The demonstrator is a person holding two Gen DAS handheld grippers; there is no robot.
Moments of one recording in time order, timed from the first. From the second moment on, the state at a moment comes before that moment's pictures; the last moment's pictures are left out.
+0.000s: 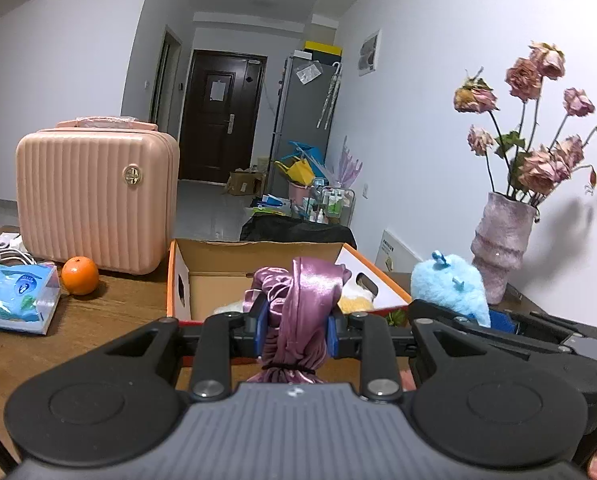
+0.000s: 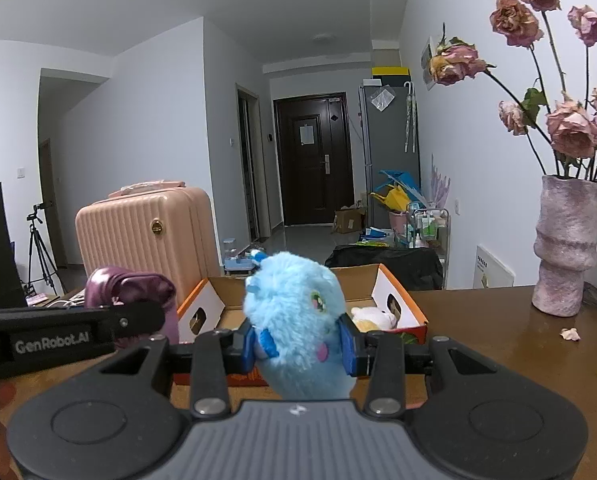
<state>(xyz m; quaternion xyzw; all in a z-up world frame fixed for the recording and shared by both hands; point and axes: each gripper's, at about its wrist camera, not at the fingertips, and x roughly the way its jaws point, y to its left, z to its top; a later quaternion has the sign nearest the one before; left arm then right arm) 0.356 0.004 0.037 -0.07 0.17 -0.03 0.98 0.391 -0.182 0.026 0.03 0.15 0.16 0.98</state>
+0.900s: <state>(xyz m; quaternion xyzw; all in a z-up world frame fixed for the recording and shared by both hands) 0.465 0.031 0.038 -0.10 0.17 0.01 0.98 0.517 -0.155 0.032 0.06 0.18 0.13 0.97</state>
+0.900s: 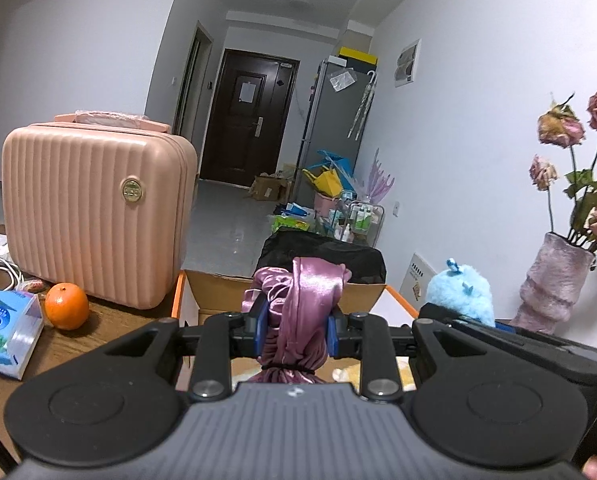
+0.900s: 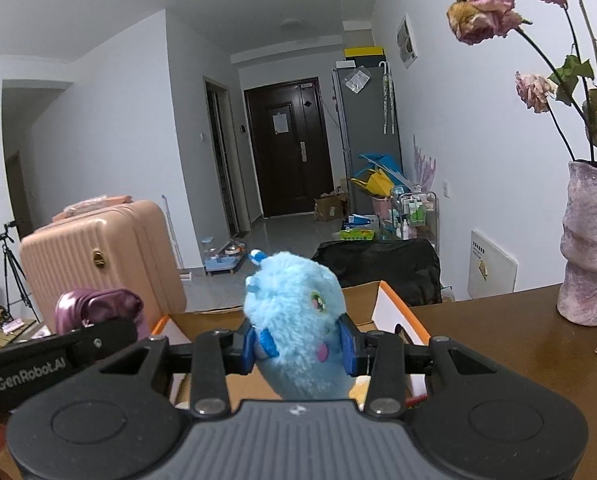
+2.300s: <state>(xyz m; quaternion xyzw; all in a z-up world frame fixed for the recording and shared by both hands) 0.559 0.036 -0.008 -0.07 0.18 0.07 0.98 0.604 -0.145 -0.019 0.05 0.18 0.13 0.97</state>
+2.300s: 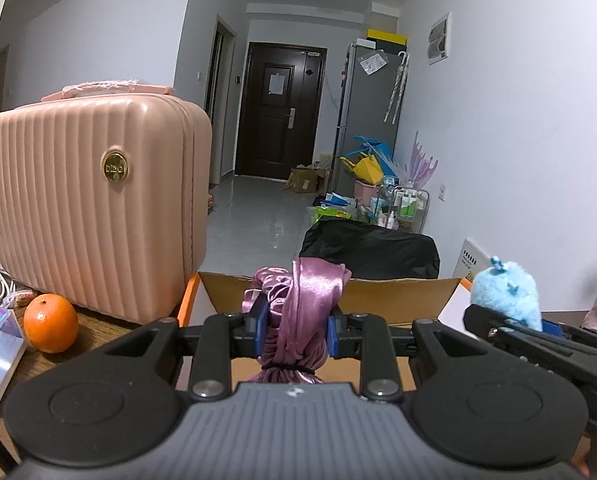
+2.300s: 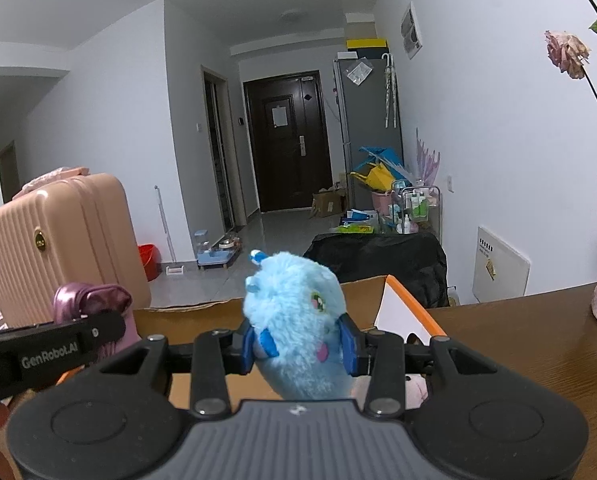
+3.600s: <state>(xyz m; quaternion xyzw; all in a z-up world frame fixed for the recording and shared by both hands) 0.535 0.048 0.004 -0.08 0.19 0.13 0.97 0.575 -0.164 0.012 0.09 0.20 0.08 0.97</state>
